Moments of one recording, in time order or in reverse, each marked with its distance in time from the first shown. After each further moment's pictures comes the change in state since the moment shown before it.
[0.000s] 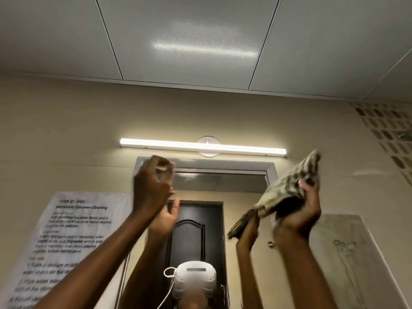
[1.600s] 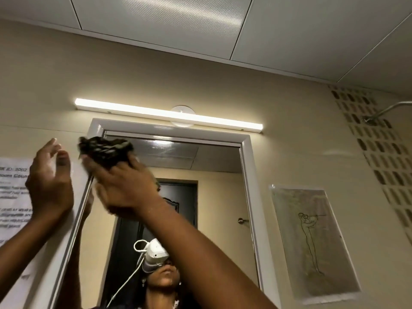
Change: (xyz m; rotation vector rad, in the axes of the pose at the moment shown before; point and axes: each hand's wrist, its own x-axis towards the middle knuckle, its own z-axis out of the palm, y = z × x) left_hand -0.013 -0.210 0.006 -0.145 0.311 -0.180; right_hand -0.117 0.087 0.093 -1.221 -1.407 -0.638
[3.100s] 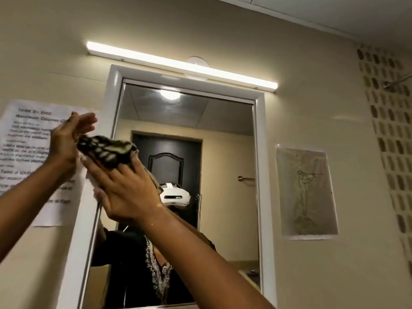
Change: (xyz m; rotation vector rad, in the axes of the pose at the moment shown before) left_hand -0.034 0.072 -0.048 -0.304 -0.312 -0.514; right_hand -0.083 -0.094 0.011 0.048 -0.109 0.027
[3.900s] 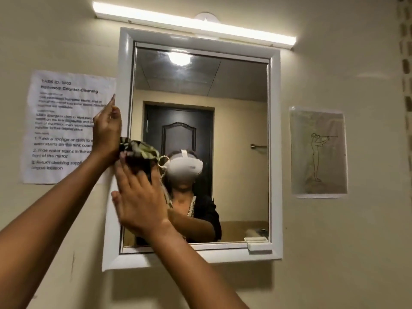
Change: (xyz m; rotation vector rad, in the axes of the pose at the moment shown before) left_hand -0.068 -0.009 0.012 0.478 -0.038 0.133; right_hand -0.064 -0.081 0.018 0.171 0.027 0.222
